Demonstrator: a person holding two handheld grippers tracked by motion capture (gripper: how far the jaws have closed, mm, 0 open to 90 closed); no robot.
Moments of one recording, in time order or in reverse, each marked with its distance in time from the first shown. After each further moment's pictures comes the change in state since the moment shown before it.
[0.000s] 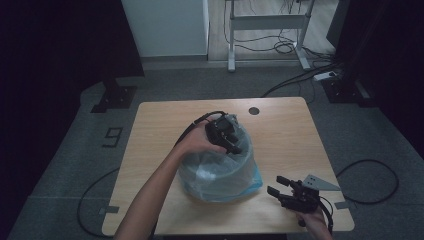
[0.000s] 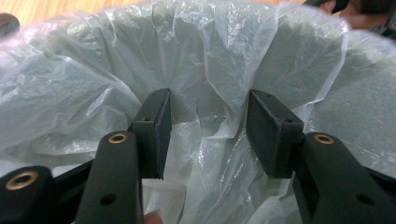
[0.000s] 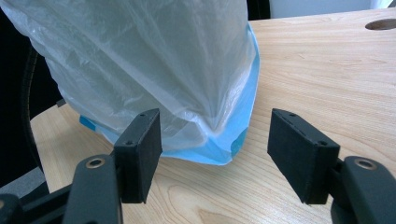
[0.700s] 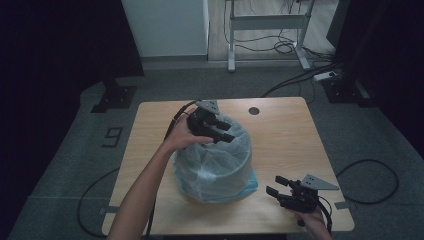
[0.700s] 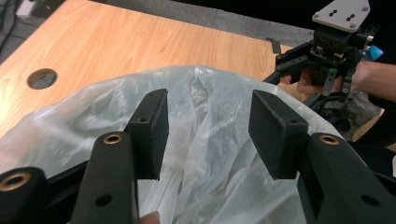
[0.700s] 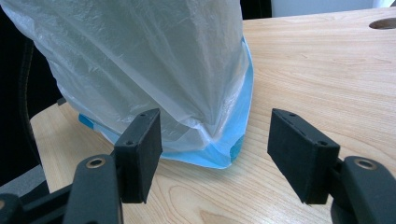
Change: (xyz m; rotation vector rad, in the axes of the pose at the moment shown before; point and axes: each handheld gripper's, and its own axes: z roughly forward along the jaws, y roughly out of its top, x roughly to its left) left arm 0.006 -0.020 -0.054 -0.291 -0.028 -0.050; right arm 0.001 0.000 0.002 0.005 0.005 -0.003
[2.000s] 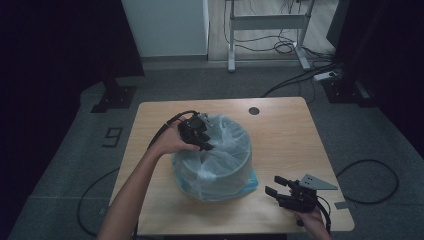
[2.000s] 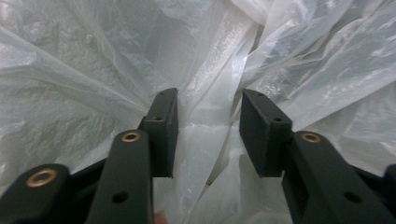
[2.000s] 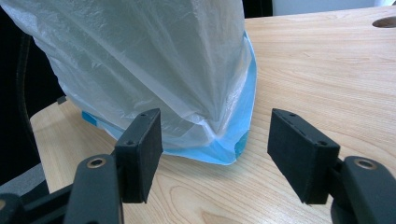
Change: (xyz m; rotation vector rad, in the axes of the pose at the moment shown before) left arm 0.012 -0.043 -0.002 0.336 0.157 -0.034; right arm 0.001 0.000 0.003 0.006 0.001 -0.001
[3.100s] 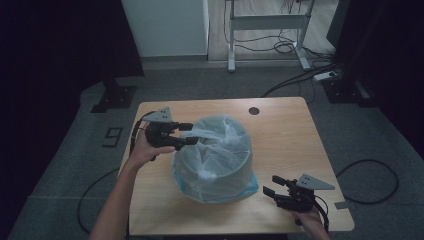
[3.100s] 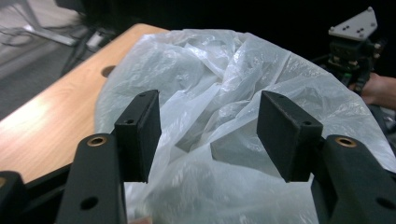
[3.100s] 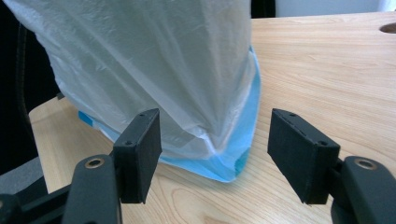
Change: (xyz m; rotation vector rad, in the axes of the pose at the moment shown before) left arm -0.007 -0.065 -0.058 -0.527 -0.014 -0.079; right arm 0.004 0.002 0.004 0.005 0.001 -0.029
